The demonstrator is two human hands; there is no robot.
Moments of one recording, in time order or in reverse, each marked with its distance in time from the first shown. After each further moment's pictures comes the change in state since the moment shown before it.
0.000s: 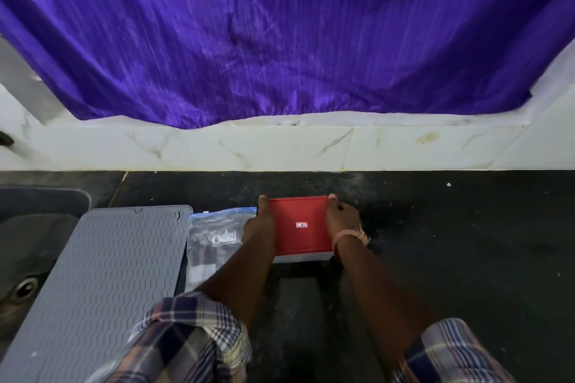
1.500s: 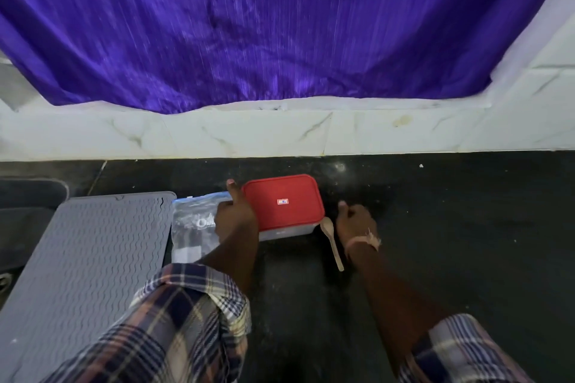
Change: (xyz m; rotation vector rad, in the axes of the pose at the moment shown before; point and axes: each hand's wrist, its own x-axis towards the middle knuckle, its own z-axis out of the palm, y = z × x) left_hand -0.015 -0.023 -0.012 -0.025 0.220 0.208; right_hand -0.027 0.055 -0.056 -0.302 0.176 -0.069
